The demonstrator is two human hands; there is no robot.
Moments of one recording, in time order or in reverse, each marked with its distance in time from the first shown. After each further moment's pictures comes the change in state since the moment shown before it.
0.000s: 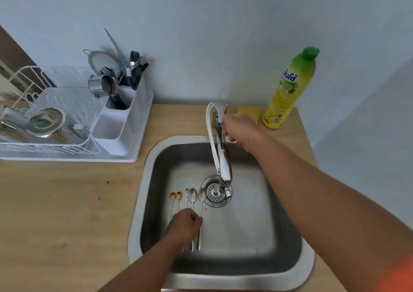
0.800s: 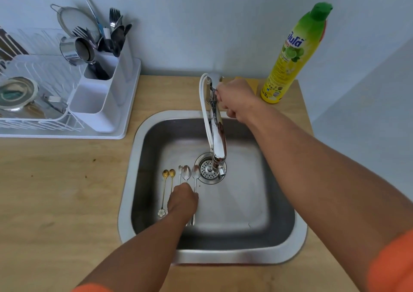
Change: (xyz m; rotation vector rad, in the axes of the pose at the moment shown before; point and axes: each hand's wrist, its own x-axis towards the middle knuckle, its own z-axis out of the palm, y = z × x) left_hand 0.020 0.016 0.027 0.230 0.115 -0.082; right_hand 0.025 -0.001 0.005 0.154 0.031 0.016
